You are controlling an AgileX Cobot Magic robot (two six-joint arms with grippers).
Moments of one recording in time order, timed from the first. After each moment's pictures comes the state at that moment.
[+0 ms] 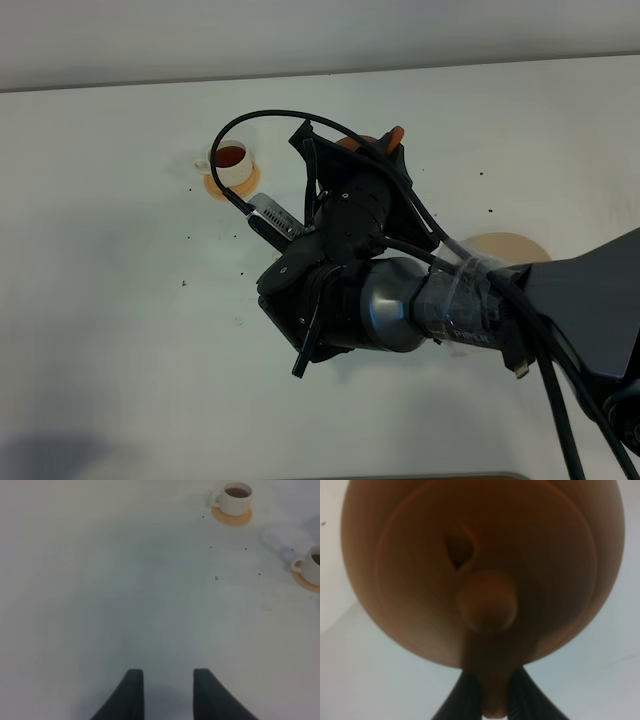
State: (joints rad) left arm 0.03 0.01 -0.51 -0.01 1.07 0.01; right arm 1.17 2.15 -1.39 -1.46 1.19 -0.41
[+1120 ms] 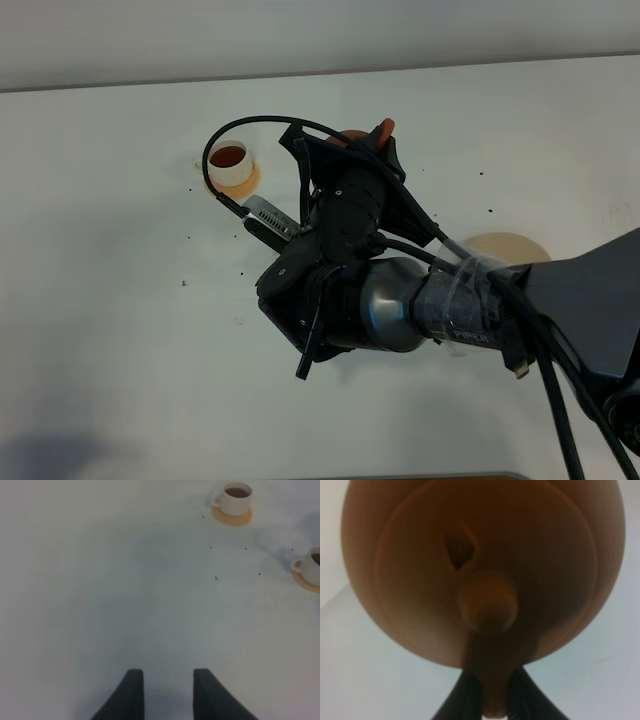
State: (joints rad) left arm 0.03 0.01 -0.51 -0.01 1.07 0.01; right arm 1.17 2.15 -1.39 -1.51 1.18 -0.45
